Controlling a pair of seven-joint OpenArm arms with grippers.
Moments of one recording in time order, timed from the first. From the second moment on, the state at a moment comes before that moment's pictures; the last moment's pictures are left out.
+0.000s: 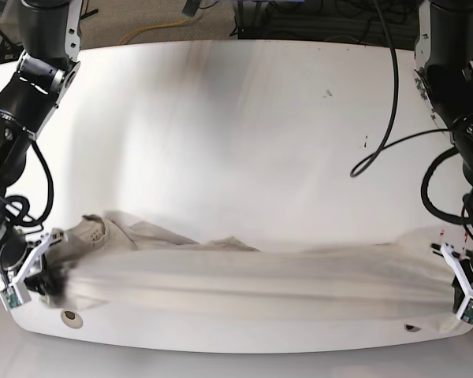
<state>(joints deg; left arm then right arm) -30.9 -24.3 -16.4 114.4 -14.2 -39.5 72.7 26.3 27.1 24.3 97.2 31.4 41.5 -68.2</state>
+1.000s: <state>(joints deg) 14.0 -20.8 -25.4 114.7 -13.3 -43.0 72.0 -13.7 12.2 37.0 109.3 38.3 41.1 -70.1</state>
